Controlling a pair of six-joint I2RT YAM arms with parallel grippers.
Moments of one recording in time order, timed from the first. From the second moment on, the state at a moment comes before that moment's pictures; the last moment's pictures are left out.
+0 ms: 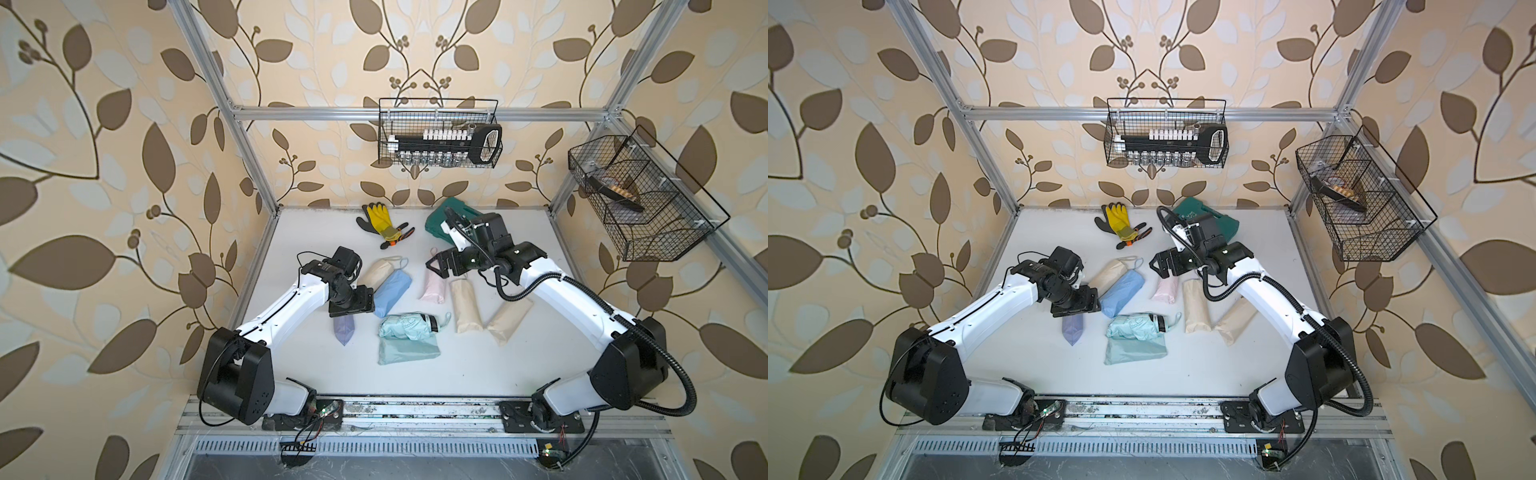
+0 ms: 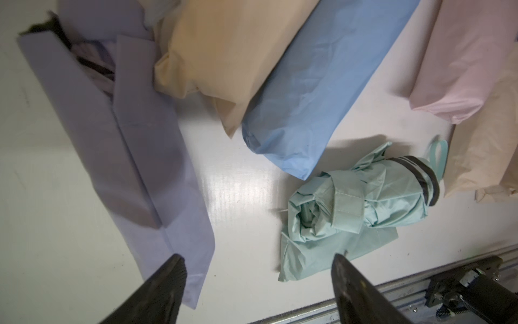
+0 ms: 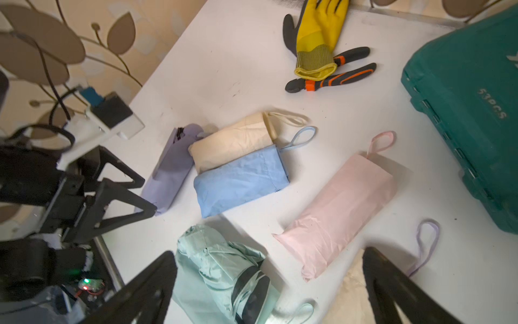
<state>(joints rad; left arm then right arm) -0.33 1.39 1.04 -0.94 0.19 -0.45 0.41 1.53 1.33 -0.56 -0.35 0.18</state>
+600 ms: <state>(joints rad) -0.18 1.60 1.08 -0.98 0.07 -0.40 0.37 1.56 1.30 -0.62 -0.45 0.28</state>
